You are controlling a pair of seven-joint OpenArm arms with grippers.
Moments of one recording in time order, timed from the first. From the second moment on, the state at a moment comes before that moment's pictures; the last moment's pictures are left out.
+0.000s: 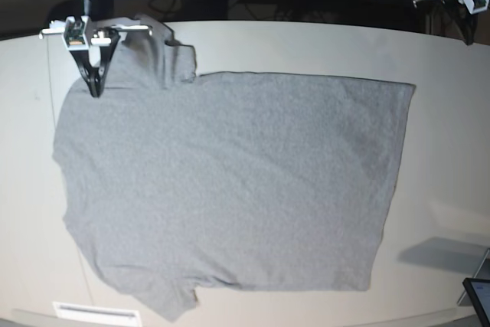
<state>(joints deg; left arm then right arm) 51.5 -6.3 -43.4 106.2 -16.0 -7.8 -9.3 -43.1 -5.8 10.5 112.6 -2.4 9.6 13.6</state>
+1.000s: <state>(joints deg) 19.6 -7.5 -60.7 104.3 15.1 -40.8 46.4 -26.1 8.3 35.9 102.5 77.0 -4.3 -54.8</state>
